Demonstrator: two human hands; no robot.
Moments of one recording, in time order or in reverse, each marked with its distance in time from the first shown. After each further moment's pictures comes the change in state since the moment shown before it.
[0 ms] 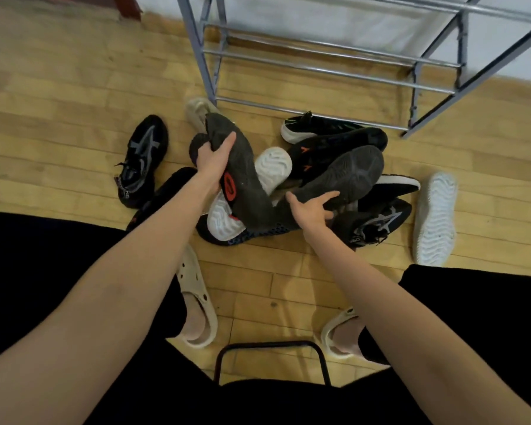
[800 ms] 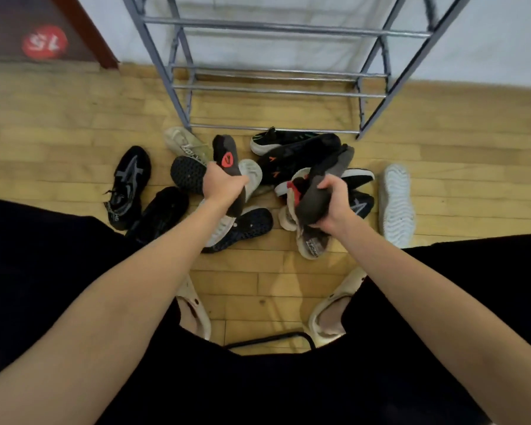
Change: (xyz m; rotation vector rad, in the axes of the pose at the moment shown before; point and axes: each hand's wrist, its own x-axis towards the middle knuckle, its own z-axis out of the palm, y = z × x) left_hand -0.102 0.001 0.040 0.478 0.038 0.239; right_hand -0.042 0.021 -0.120 0.923 -0.339 0.101
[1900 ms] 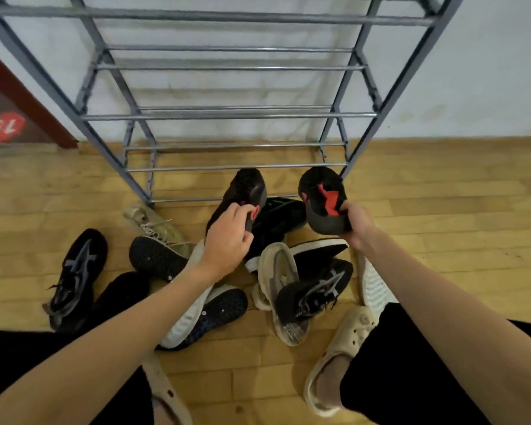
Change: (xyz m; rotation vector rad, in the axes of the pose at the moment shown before) left_hand 0.030 0.068 0.063 0.427 -0.041 0.991; right_hand 0.083 -0.150 -0.046 -0.142 0.172 -0.316
